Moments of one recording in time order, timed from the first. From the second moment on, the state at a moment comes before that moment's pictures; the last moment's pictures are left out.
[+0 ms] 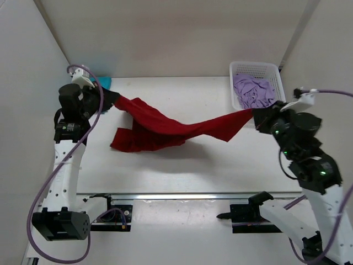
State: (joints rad) left arm 0.00 1.08 1.18 -0.35 0.32 -0.50; right arm 0.36 0.73 1.19 -0.67 0.19 0.48
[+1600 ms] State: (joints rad) left arm 0.24 1.53 1.71 -0.14 0.25 -0.72; right arm -0.11 1.37 1.53 -0.31 -0.36 0.42
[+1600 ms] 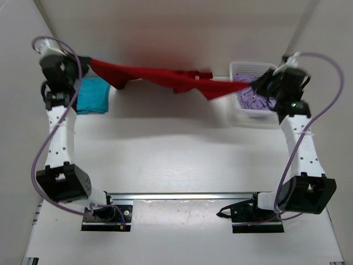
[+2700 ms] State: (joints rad) left arm 0.30 0.86 0.44 -0.22 0.18 -0.64; right arm 0.17 1.04 0.69 -0.48 -0.20 0.49
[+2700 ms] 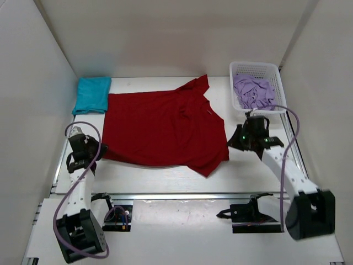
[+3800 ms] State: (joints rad) left arm 0.34 1.57 0.76 0.09 0.15 -0.78; right arm 0.10 1.99 1.58 -0.34 -0.26 0.41
